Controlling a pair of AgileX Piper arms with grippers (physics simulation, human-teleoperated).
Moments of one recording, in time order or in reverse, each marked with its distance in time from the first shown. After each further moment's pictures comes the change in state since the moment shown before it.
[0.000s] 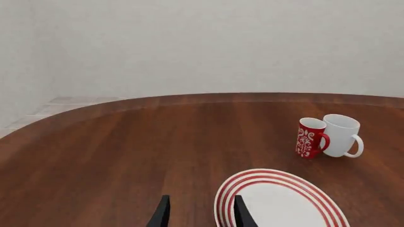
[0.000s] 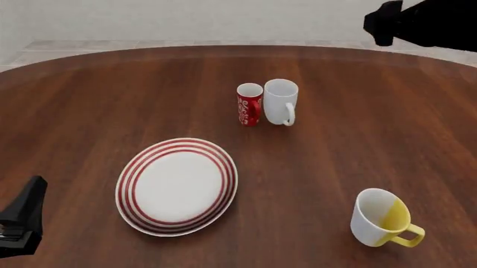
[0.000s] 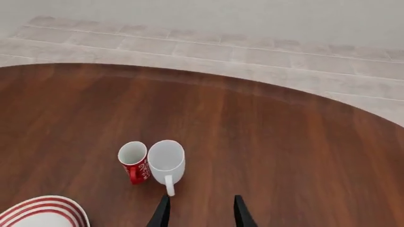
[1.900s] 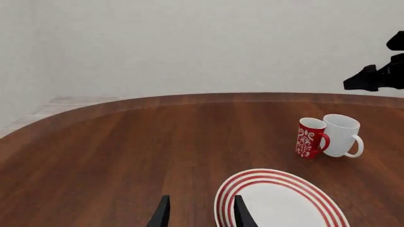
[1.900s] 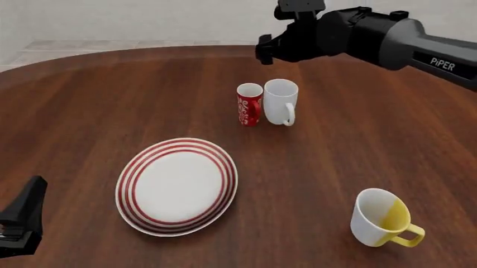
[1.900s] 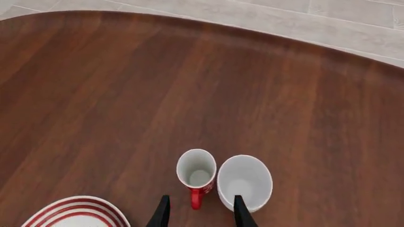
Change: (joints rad) left arm 0.000 0.000 0.000 0.000 0.000; right arm 0.250 0.670 -0.519 0.079 0.087
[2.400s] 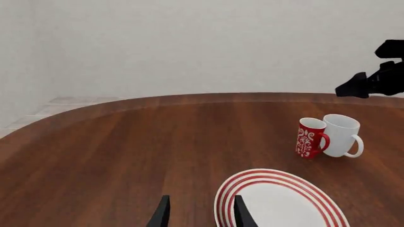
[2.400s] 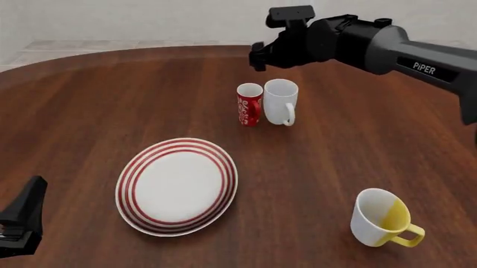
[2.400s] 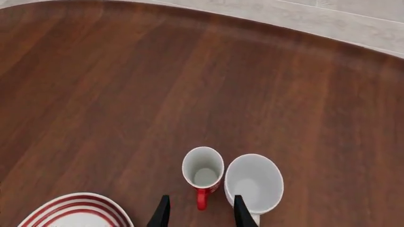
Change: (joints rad) left arm 0.000 0.000 0.000 0.000 0.000; right arm 0.020 0.045 -0.019 0.001 0.001
